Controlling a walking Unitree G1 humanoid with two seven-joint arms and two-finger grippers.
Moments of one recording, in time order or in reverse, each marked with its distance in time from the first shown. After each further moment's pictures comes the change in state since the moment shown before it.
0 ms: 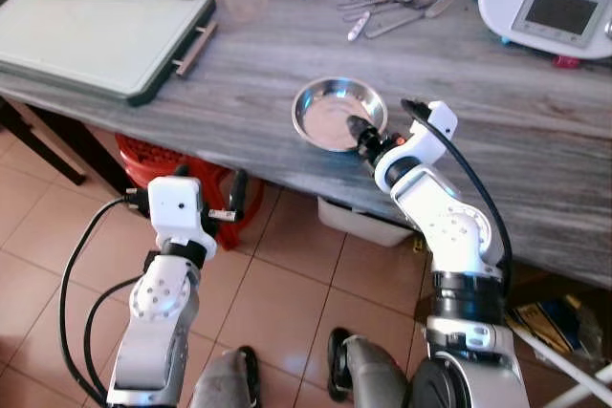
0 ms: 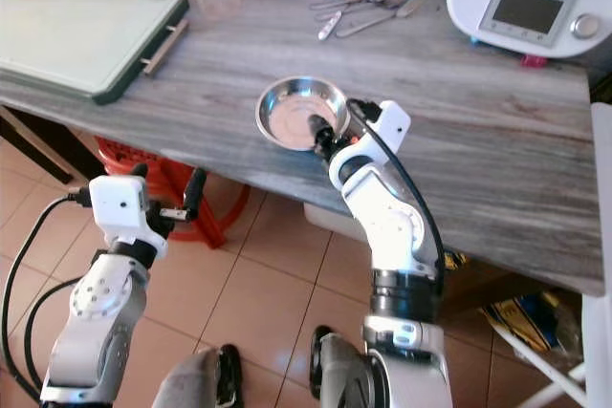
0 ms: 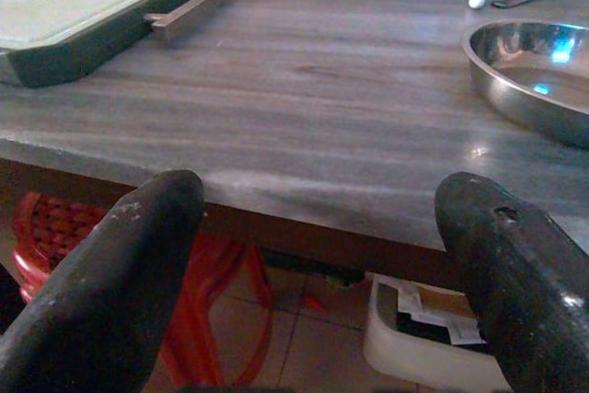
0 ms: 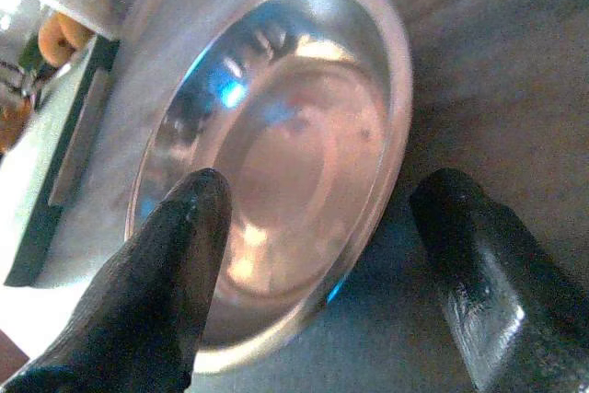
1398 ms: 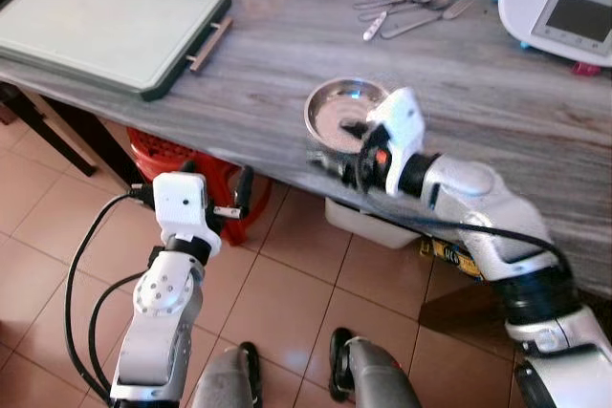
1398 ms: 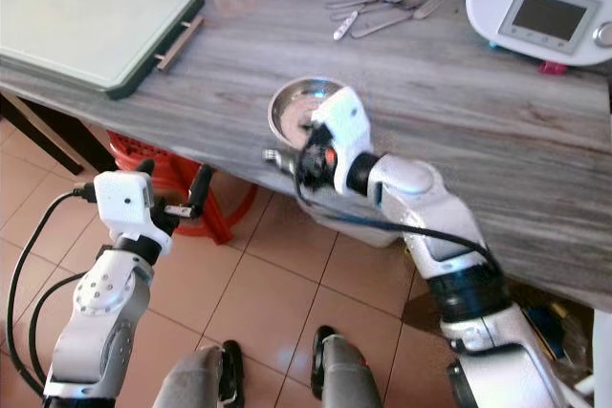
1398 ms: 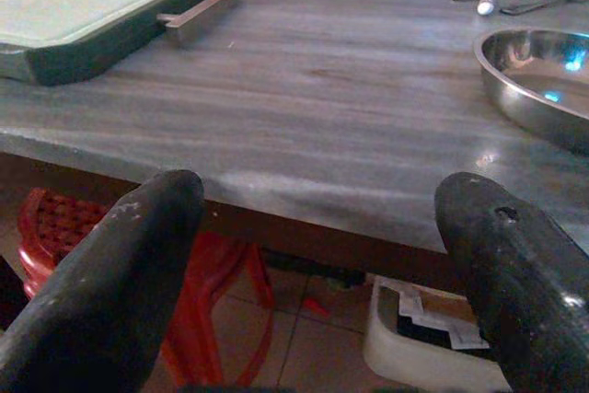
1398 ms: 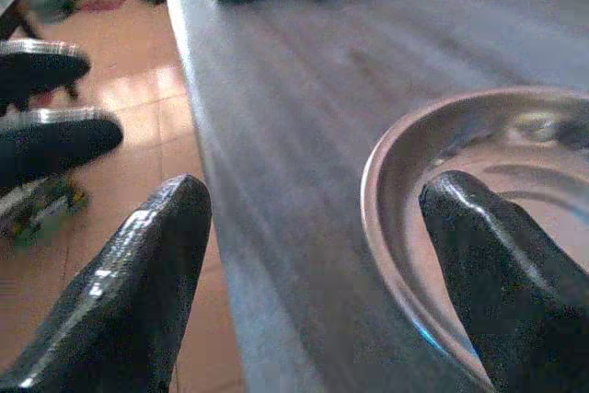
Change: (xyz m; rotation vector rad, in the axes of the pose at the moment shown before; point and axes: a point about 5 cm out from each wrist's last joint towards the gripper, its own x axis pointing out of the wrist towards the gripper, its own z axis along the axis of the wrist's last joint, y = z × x) left arm 0.003 -0.004 0.003 -0.008 -0.009 -0.030; right arm -0.013 0.005 0.012 -0.959 0.158 0.630
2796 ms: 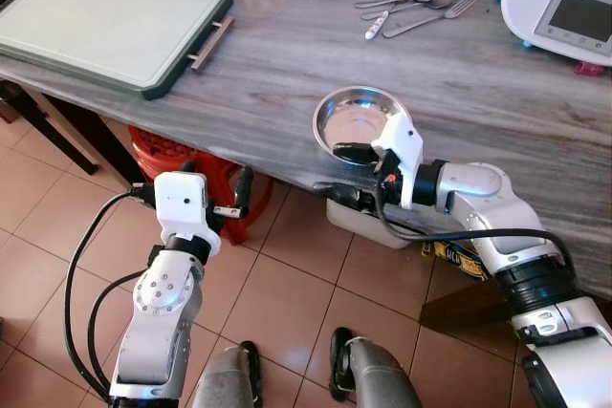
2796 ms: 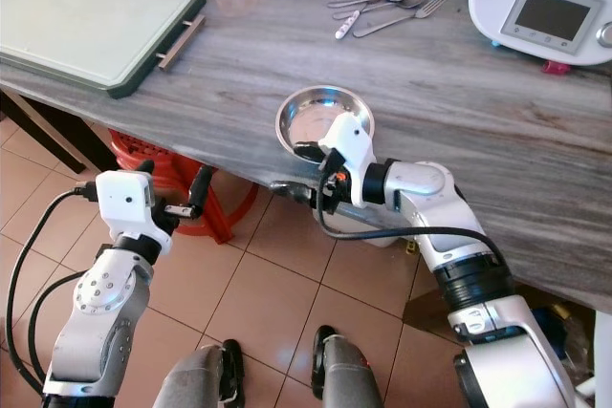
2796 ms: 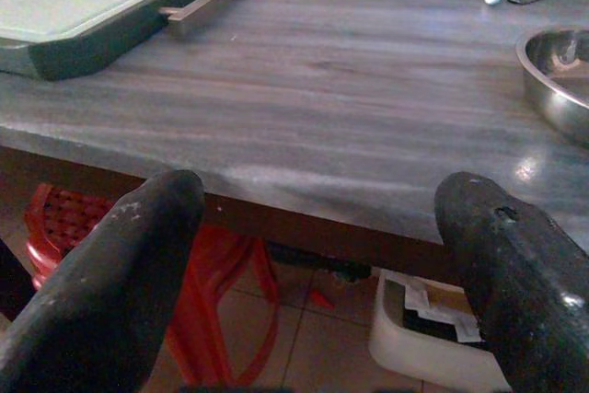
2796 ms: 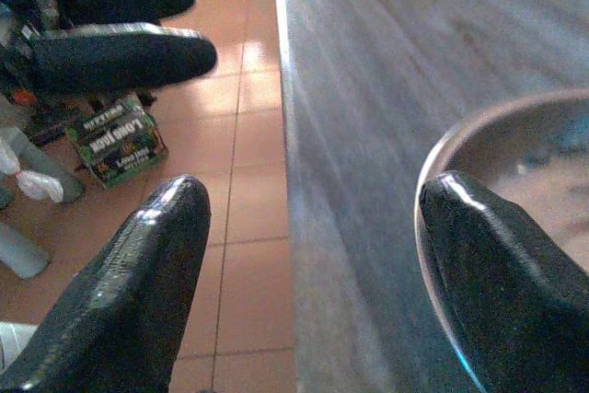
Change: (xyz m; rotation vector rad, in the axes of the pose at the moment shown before) left arm 0.002 0.000 0.000 0.010 0.013 0.001; right arm -0.008 -0.007 -0.014 -0.055 0.009 0.226
